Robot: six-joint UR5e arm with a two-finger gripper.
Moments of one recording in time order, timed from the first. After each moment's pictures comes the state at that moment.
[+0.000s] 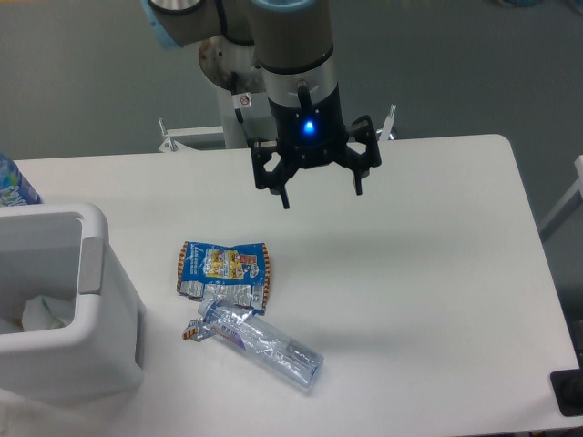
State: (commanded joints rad) arm 2.41 -1.69 -1.46 -1.27 1.64 0.30
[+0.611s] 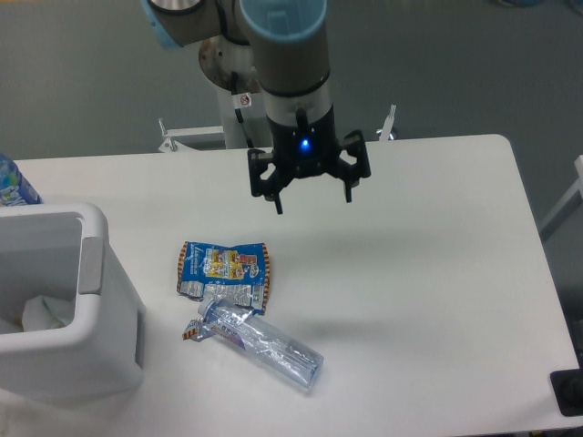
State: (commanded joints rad) arm 2.40 -1.69 -1.66 -1.25 1.62 0.29
